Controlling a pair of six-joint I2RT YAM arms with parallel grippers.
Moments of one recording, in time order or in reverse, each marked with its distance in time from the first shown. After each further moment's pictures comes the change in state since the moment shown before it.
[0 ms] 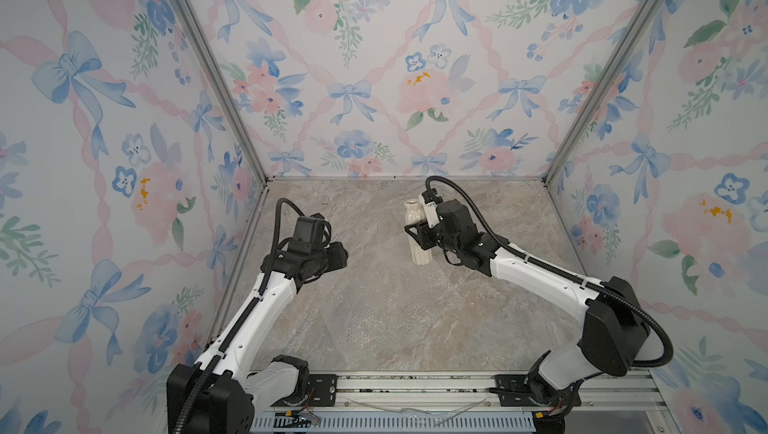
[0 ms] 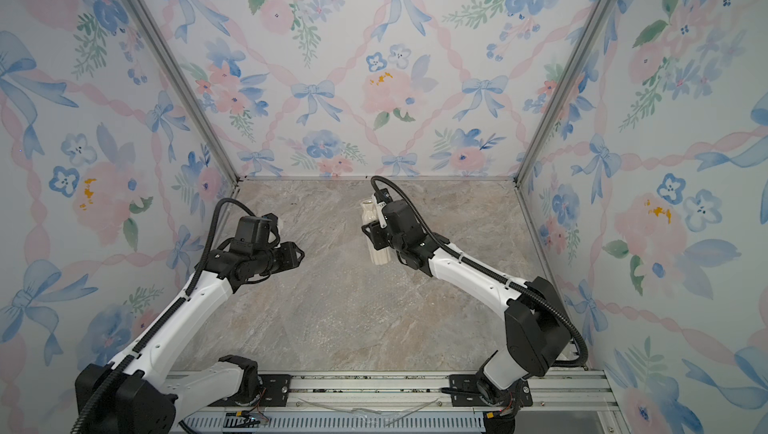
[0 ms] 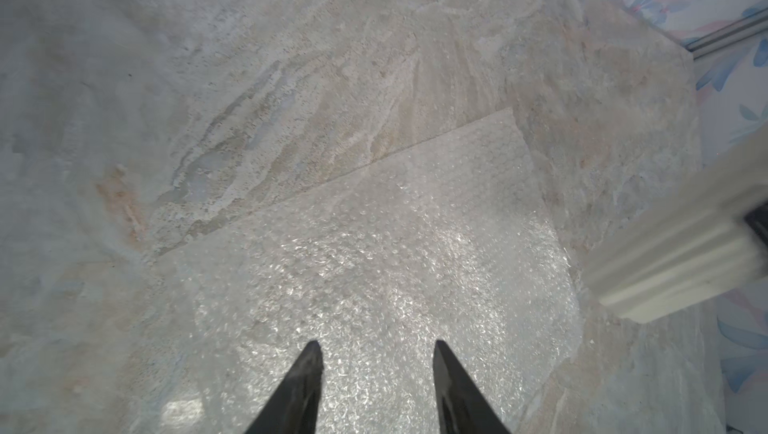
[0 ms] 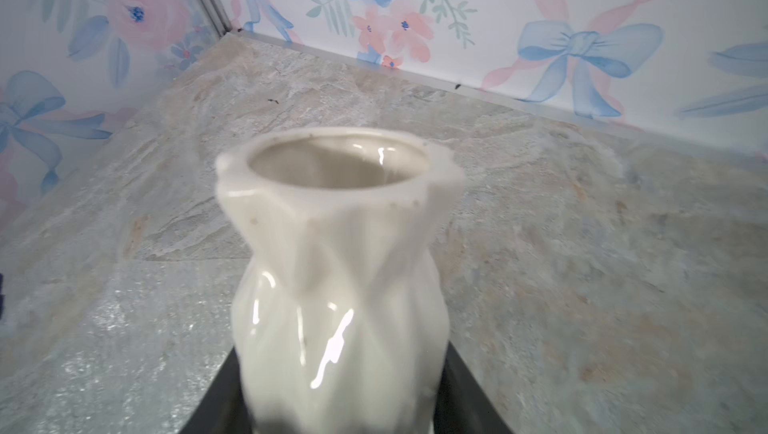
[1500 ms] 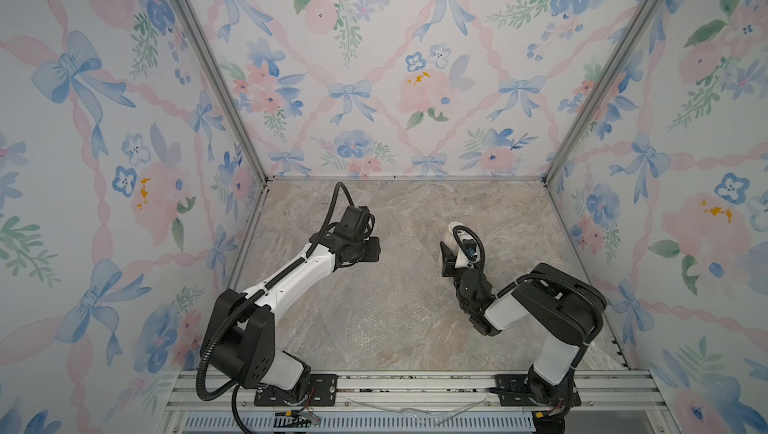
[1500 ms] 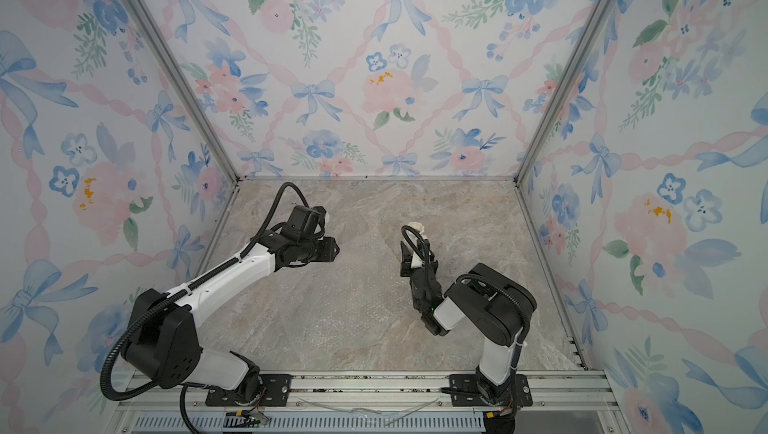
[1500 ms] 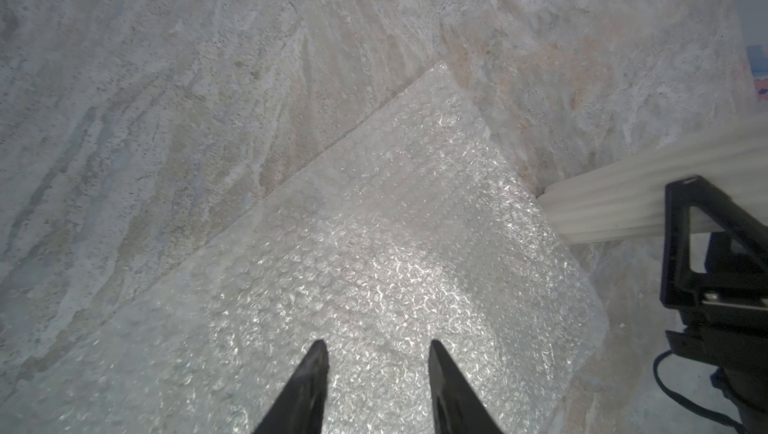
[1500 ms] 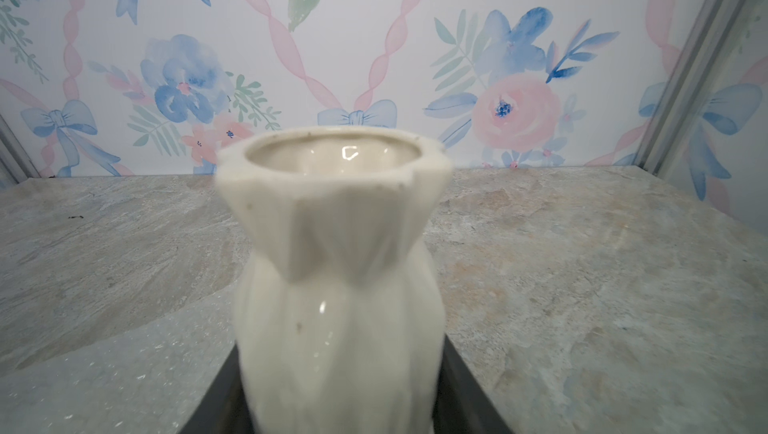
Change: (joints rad) left arm -0.201 0.276 0.113 0.144 -0.082 0.069; right arm 0.056 0.306 -0.694 1.469 0.545 -0.059
